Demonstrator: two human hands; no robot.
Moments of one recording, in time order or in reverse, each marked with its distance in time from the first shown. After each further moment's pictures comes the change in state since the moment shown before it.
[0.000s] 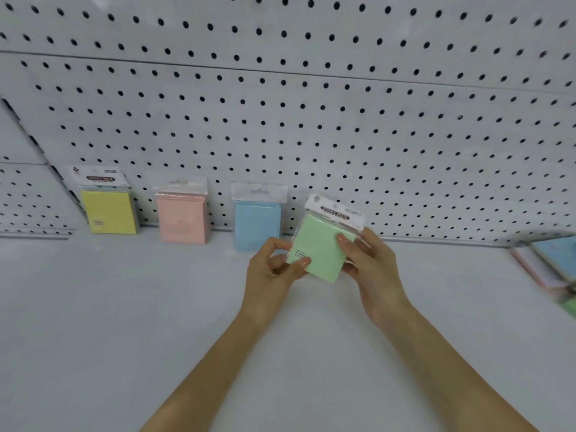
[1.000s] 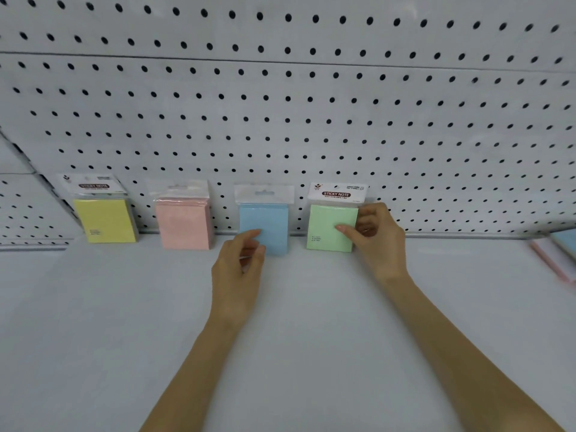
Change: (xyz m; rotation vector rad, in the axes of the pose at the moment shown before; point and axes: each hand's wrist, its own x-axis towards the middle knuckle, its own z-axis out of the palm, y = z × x) left_hand 0.026 -0.011 -0.056 0.441 0.205 0.188; right_hand 0.069 0.024 -0.013 -0.611 0.163 -0.350
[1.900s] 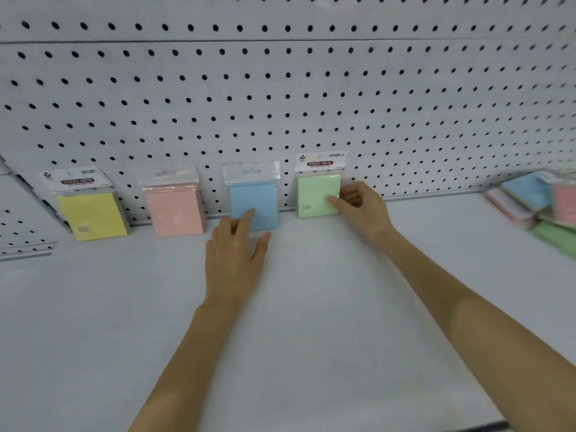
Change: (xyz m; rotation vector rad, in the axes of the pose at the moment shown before) left_hand -0.006 -0.007 -0.016 0.630 -0.134 0.329; right_hand -0.006 0.005 -0.011 -0.087 -0.040 0.144
